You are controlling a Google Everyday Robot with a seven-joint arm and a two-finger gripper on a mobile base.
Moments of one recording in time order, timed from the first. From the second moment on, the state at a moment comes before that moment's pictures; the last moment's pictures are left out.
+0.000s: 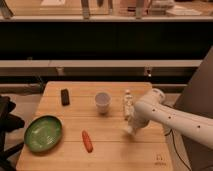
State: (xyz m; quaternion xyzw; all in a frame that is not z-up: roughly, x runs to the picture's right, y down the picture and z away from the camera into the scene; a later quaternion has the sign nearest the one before) arm 0.158 0.178 0.770 -0.24 -0.14 -0.34 0.90
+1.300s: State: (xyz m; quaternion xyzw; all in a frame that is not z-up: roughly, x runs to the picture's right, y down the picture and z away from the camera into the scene) arm 0.150 0.113 0.786 -0.21 -0.12 -0.35 0.91
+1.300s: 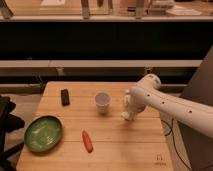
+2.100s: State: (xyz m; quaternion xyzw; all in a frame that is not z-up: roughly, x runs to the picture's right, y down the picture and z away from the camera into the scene) arm 0.121 0.080 0.799 -0.19 -0.12 -0.38 0.90
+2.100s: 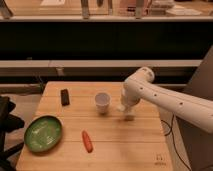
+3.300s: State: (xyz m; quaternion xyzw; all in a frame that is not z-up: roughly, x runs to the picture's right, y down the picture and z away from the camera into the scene) arm 0.088 0.049 0.816 -0.16 -0.13 -0.43 0.88
